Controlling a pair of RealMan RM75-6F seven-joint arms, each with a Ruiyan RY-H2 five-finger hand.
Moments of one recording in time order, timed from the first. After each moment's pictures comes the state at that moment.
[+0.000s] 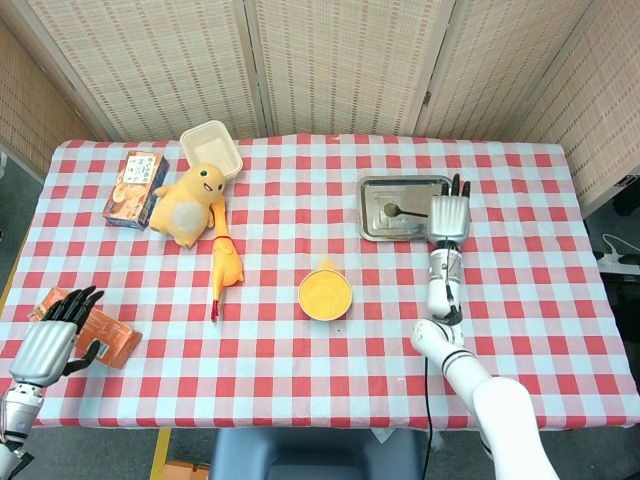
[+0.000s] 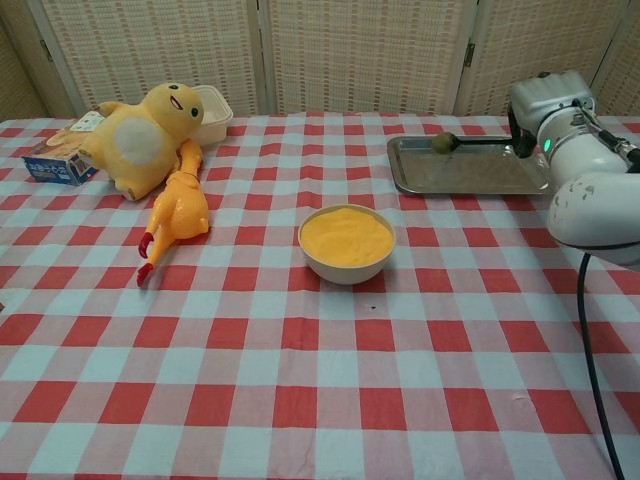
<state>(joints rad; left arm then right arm) -0.24 -1.15 -0.01 -1.45 1.48 1.28 -0.07 1.04 -2.07 0.50 -0.25 -0.84 0.82 -0.66</state>
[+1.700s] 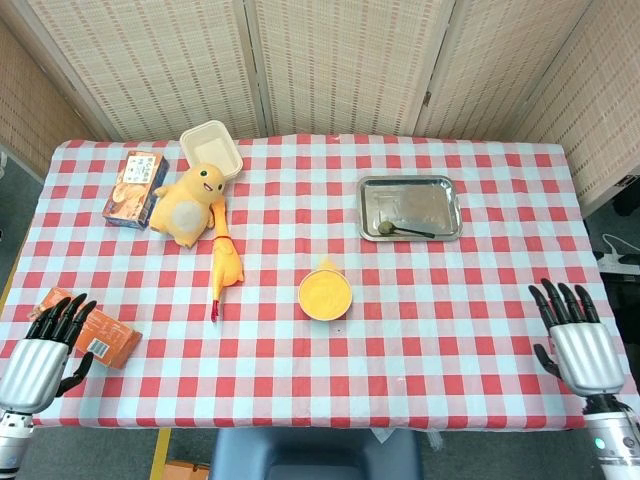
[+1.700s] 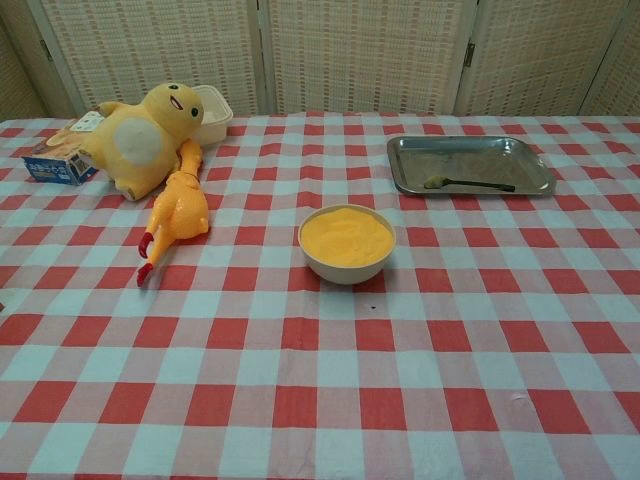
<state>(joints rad) -0.14 -1.12 0.02 -1.59 1.61 1.50 0.12 0.10 -1.05 0.02 -1.74 -1.47 1.41 -0.36</state>
